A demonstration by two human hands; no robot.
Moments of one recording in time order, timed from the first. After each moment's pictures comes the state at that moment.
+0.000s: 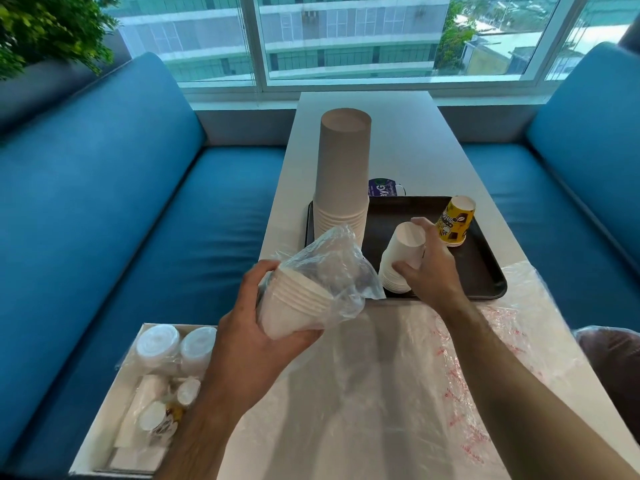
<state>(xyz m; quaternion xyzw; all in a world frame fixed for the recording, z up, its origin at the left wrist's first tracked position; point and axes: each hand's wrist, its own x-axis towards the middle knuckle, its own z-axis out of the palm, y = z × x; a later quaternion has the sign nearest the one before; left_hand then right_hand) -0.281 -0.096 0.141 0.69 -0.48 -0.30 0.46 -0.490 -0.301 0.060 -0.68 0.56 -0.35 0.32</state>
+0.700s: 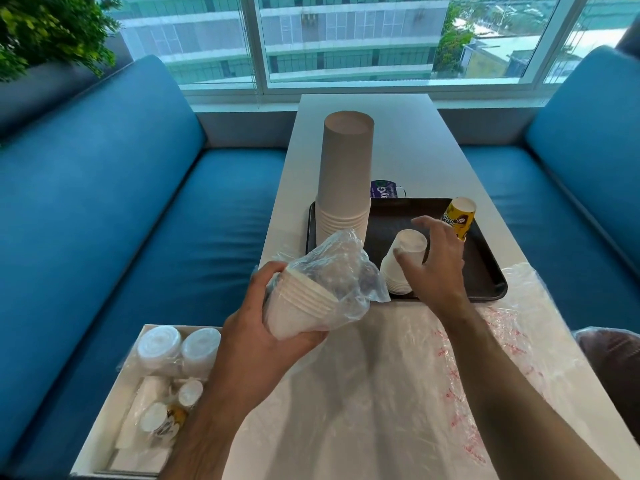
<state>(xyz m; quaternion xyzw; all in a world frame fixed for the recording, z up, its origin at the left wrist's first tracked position) -0.277 -0.096 0.134 0.70 -0.50 -0.27 0.43 -0.480 -0.286 0.077 -0.67 0.58 -0.39 0.22</state>
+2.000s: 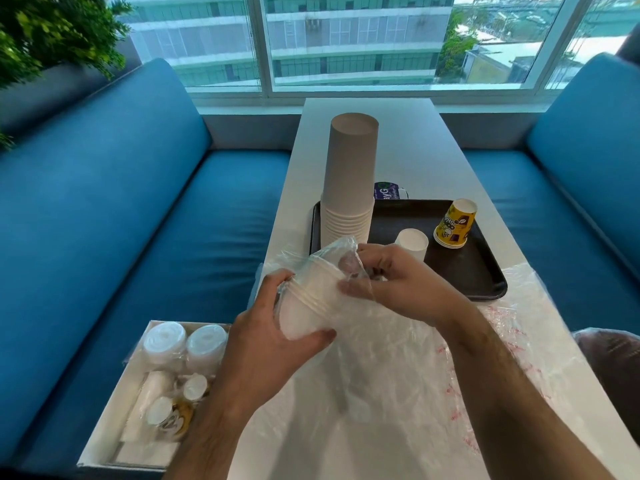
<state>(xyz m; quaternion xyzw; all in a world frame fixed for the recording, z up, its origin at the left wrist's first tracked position) -0.278 -0.087 0.131 0.75 -0.49 -0.26 0.36 -0.451 -0.222 0.162 -0.79 0.28 -0.20 0.50</state>
